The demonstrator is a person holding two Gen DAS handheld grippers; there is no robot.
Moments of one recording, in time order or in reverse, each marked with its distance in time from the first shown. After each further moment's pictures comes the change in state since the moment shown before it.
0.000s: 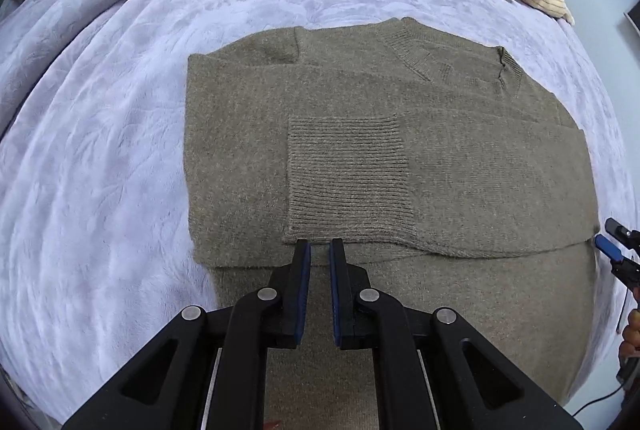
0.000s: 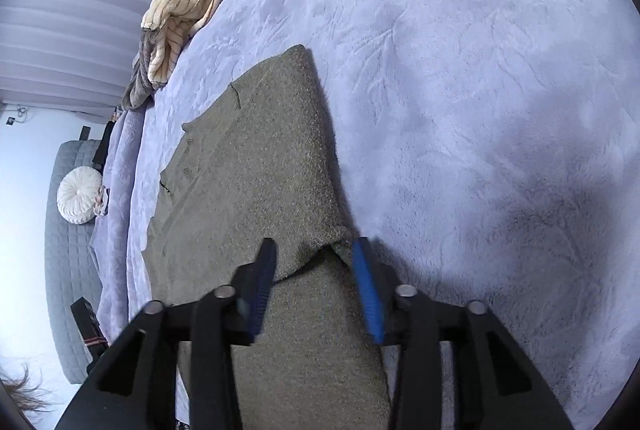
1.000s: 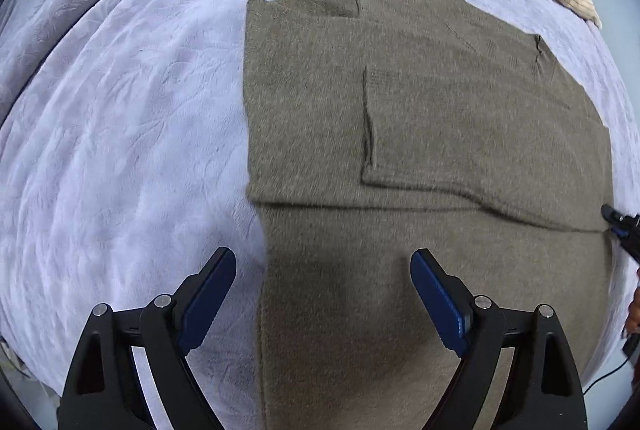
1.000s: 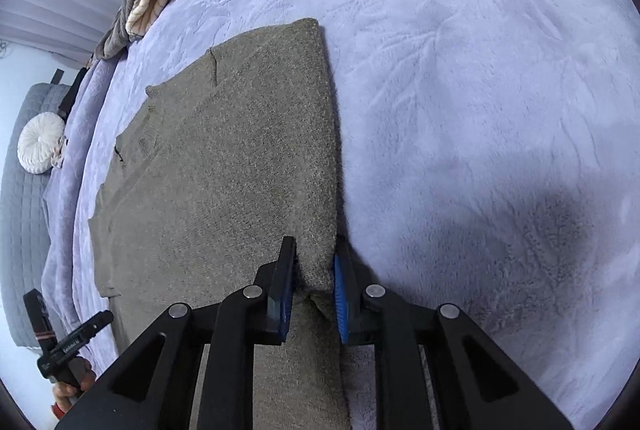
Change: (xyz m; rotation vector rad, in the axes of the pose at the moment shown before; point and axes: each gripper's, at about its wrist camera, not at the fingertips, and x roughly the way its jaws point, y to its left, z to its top) left arm 0.005 0.022 -0.024 -0.049 0.068 0.068; right arm 0.031 0.010 0.014 -0.159 0.075 -0.168
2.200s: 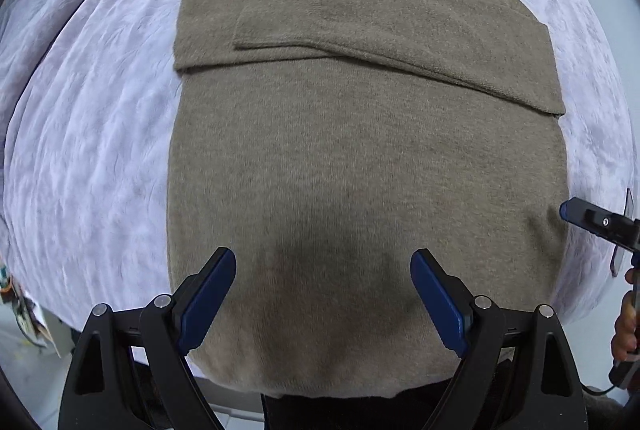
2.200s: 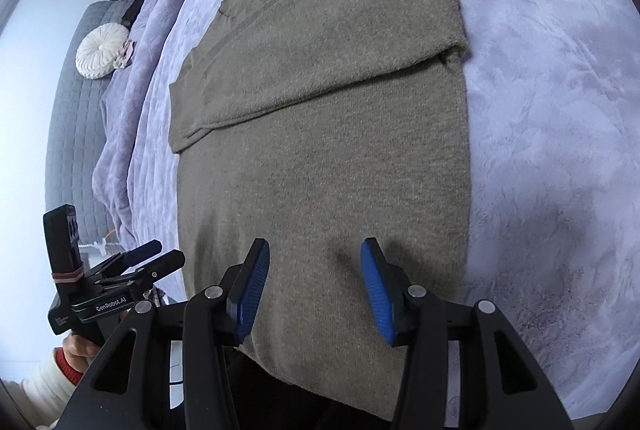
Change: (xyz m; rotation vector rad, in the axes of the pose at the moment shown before) left arm -0.074 -0.159 -0.118 0.037 0.153 0.031; right arm -0.040 0.048 -0.098 -0.170 0.306 0.209
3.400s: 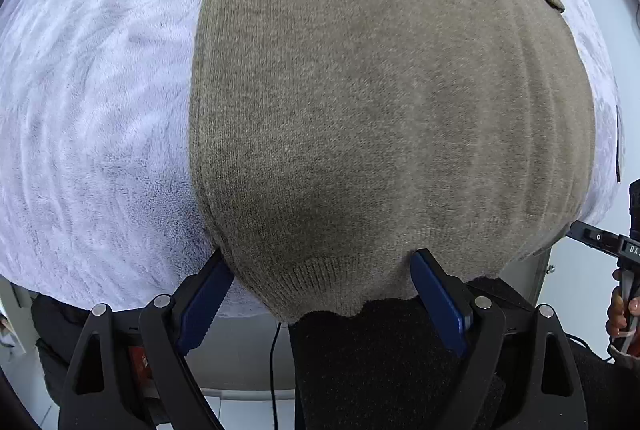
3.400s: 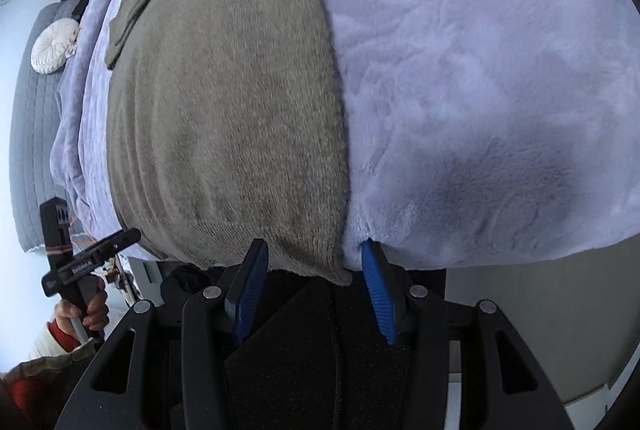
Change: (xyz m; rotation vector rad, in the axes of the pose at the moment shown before) left arm 0.072 0.142 -0.146 0.075 0.102 -0.176; right arm 0.040 -0.051 -0.174 0.147 0.060 -0.124
